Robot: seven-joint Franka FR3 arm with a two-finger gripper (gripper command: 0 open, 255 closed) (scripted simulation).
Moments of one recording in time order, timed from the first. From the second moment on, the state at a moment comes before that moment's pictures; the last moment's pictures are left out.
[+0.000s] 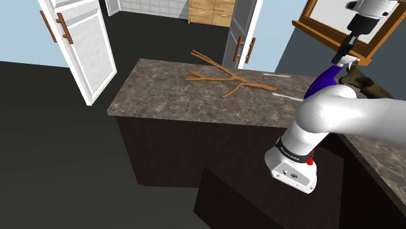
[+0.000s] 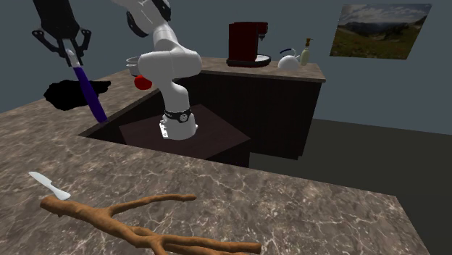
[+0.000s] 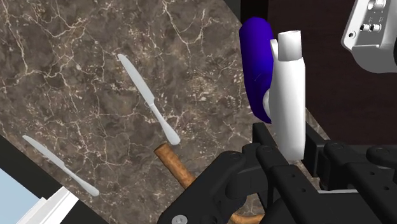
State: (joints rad) arm -0.28 -1.21 -0.68 -2.41 -0.64 1.37 -0.76
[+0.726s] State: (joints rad) arm -0.32 -1.26 -0.76 -2.55 -0.72 1.47 -0.74
